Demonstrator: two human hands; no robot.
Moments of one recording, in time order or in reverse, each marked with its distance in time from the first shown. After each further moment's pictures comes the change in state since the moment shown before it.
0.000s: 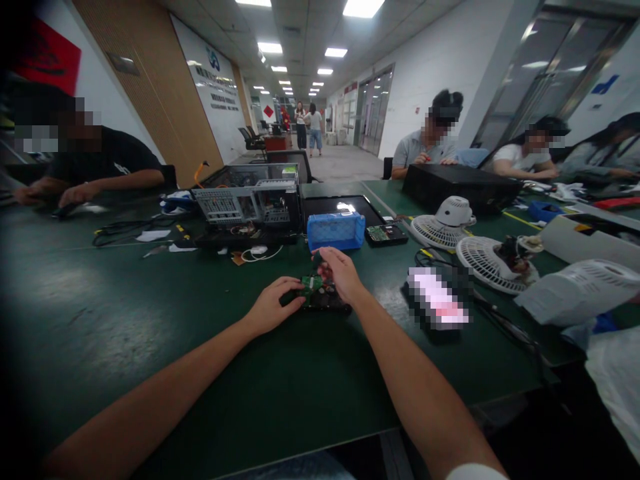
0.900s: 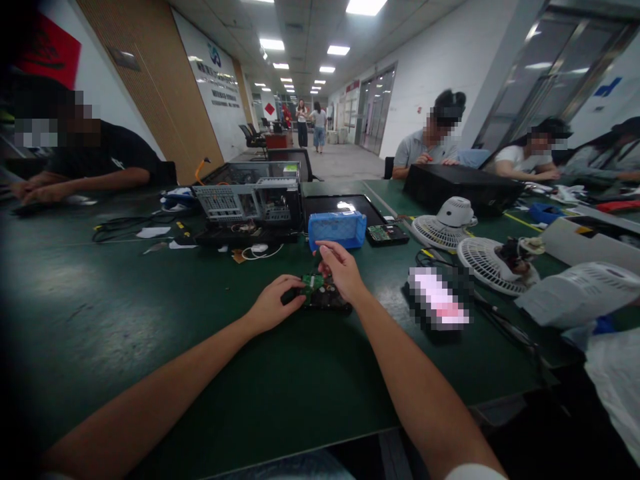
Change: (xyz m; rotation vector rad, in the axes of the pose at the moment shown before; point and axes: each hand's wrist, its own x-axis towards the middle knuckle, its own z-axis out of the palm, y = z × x) left_hand 0.001 -0.002 0.001 -0.010 0.013 0.014; right_hand 0.000 -0.001 0.001 -0.113 -0.007 -0.159
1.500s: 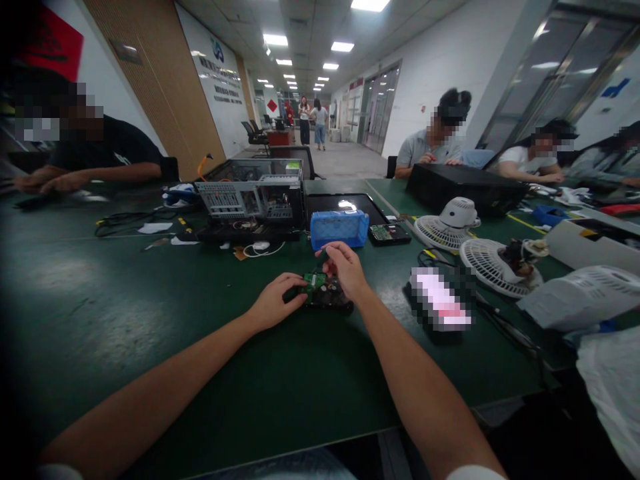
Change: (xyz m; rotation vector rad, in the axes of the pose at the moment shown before) left_hand 0.000 0.003 -0.002 -0.005 -0.006 -0.002; right_hand 0.000 -0.004 -0.002 0.030 0.024 0.054
